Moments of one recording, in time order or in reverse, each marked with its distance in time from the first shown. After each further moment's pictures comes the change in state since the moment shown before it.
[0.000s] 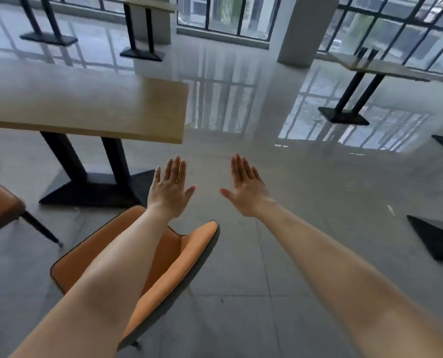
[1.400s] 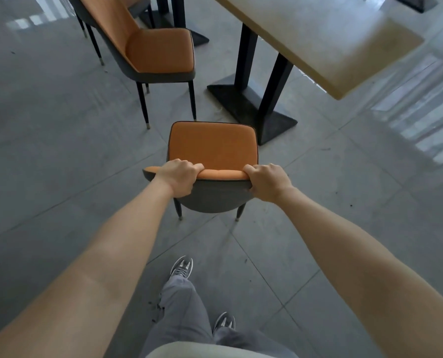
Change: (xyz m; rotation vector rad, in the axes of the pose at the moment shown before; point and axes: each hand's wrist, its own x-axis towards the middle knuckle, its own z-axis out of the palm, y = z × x) left_hand -0.160 0.027 0.087 -0.060 -0.249 -0.626; right_hand 0.054 -0.034 0.120 -0.252 -0.098 -1.140
